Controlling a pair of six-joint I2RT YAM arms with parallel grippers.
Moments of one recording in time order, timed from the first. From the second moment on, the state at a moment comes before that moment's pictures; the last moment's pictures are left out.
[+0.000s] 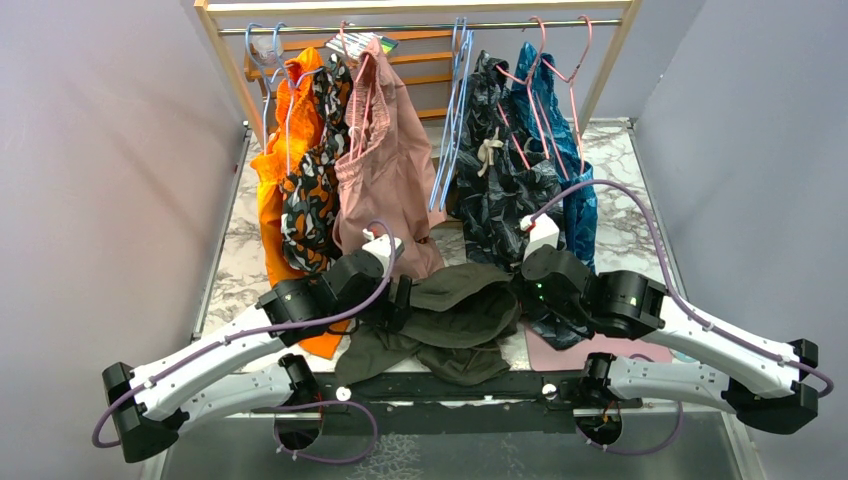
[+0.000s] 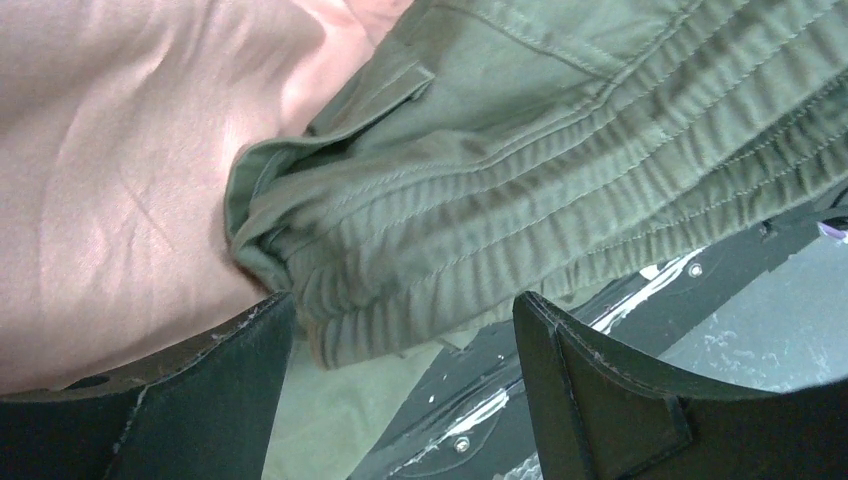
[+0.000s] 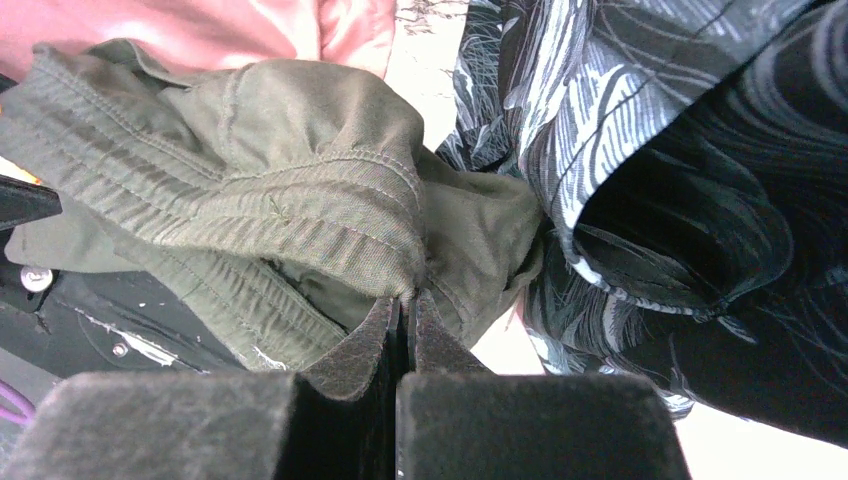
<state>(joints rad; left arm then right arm) -0.98 0.84 0.81 -0.73 -0.11 -0.50 1.13 0.90 1.03 -0.91 0.48 0.55</state>
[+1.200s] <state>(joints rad) -0.98 0.88 0.74 -0.77 -0.22 -0.67 1.13 0.87 1.02 -0.88 0.47 0.55</state>
